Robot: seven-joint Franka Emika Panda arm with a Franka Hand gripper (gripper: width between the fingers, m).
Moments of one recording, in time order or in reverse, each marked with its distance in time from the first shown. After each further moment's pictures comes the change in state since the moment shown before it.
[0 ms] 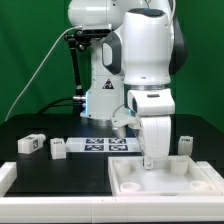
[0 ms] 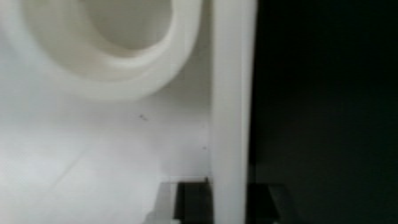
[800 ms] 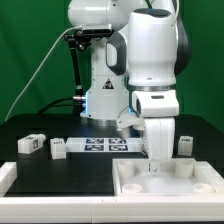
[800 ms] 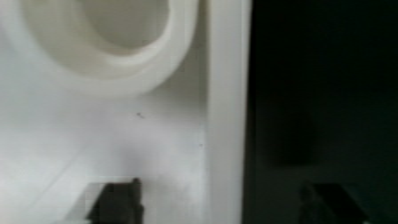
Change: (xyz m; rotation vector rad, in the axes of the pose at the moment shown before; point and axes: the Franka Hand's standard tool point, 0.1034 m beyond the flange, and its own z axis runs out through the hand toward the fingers) arm 0.005 0.005 0.000 0.001 -0.001 0.036
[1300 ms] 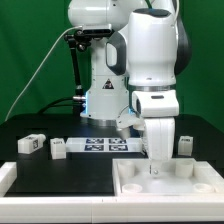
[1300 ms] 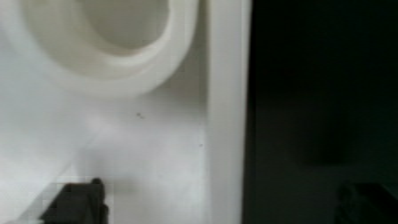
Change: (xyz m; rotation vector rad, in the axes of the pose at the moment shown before) arm 0.000 0.000 0.000 0.000 0.000 0.000
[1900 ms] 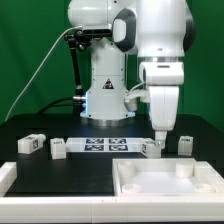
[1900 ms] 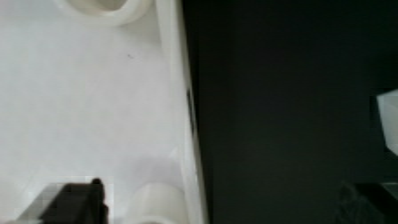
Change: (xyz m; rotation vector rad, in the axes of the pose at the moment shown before) arm 0.022 -0.014 -0.058 -0.053 -0.036 0.140
